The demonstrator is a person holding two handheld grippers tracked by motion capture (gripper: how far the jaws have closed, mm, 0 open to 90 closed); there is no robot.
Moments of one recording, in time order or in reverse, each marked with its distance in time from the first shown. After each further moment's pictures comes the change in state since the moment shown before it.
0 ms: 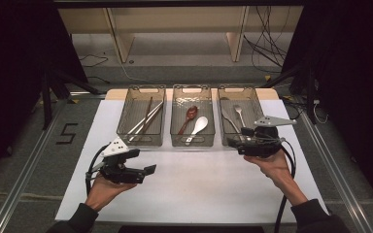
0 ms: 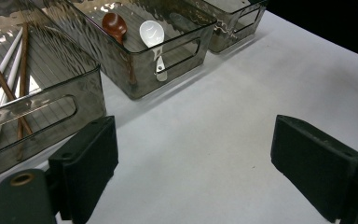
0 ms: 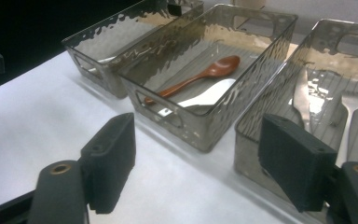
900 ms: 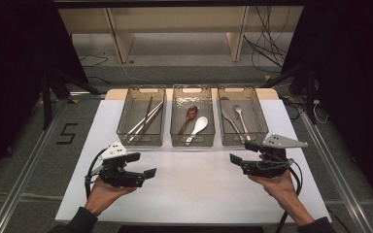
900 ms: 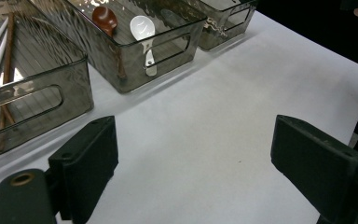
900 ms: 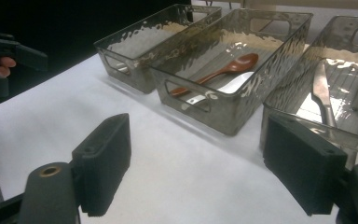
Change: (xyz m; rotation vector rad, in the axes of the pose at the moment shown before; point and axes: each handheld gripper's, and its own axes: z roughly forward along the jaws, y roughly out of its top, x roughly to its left) left arm -0.005 -0.006 -0.001 0.005 -0.034 -0.022; right arm 0.024 -0.037 -0.028 -0.076 0.043 0.010
